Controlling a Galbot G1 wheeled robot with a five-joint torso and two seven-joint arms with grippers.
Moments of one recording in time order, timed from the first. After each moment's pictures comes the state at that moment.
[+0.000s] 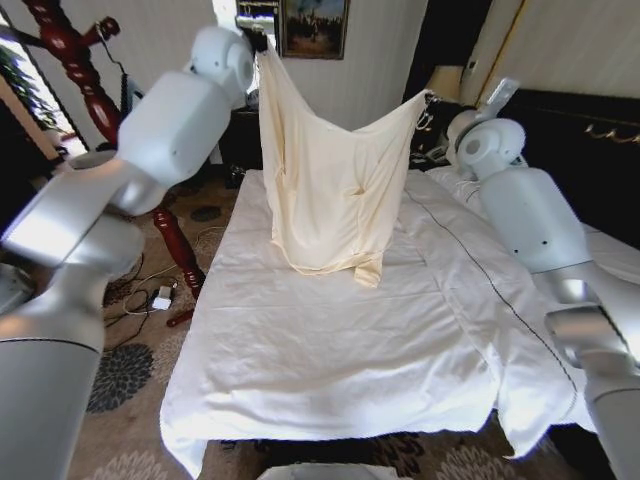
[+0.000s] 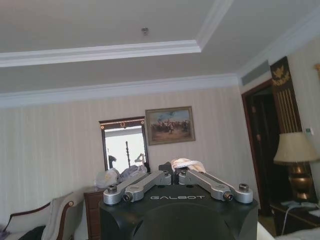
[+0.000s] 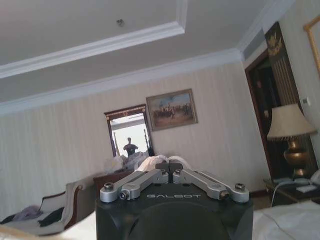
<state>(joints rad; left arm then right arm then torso) -0.57 -1.05 0.49 -1.22 -1.12 0.42 -0.46 0.05 0.76 -0.02 1.47 1.26 -0.34 0.30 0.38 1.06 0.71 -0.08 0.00</state>
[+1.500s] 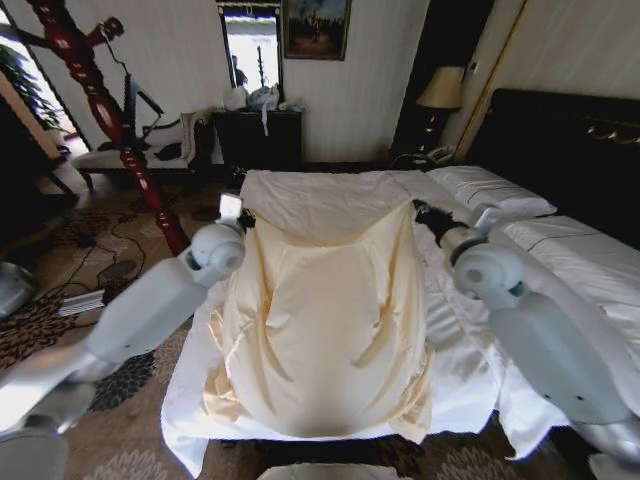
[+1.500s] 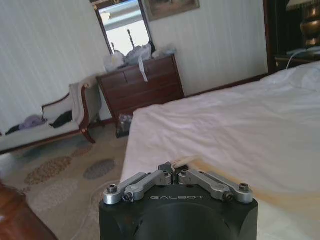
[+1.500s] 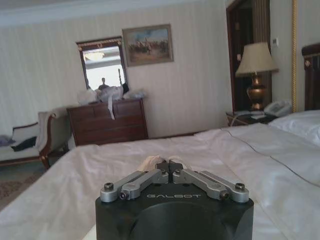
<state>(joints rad) 0.20 -0.99 0.27 -1.68 -0.98 0.71 -0.80 -0.65 0.80 0.25 1.85 1.06 -0.39 0.46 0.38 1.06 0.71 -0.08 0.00</state>
